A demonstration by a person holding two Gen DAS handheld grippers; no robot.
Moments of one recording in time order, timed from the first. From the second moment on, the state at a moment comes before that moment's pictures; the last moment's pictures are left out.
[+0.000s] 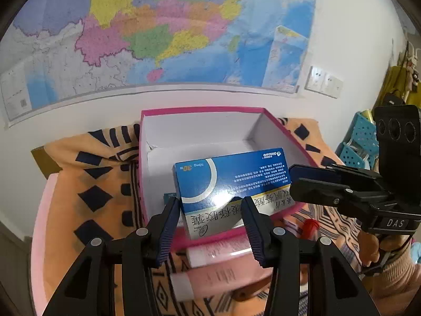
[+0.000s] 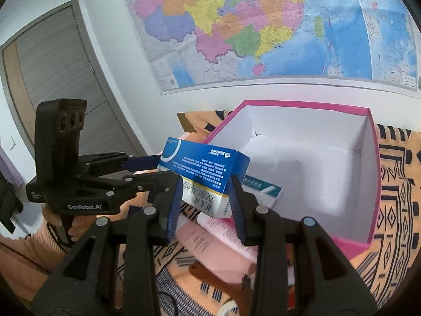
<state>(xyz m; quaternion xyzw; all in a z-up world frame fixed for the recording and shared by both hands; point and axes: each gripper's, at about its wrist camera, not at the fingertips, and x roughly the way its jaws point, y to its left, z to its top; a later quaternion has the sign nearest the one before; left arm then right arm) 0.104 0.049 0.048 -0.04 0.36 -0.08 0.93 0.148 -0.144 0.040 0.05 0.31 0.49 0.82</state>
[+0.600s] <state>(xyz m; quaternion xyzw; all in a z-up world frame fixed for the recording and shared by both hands) 0.132 0.049 0.021 -0.04 0.39 -0.06 0.92 0.197 -0.129 0.008 0.06 0.37 0.45 0.81</state>
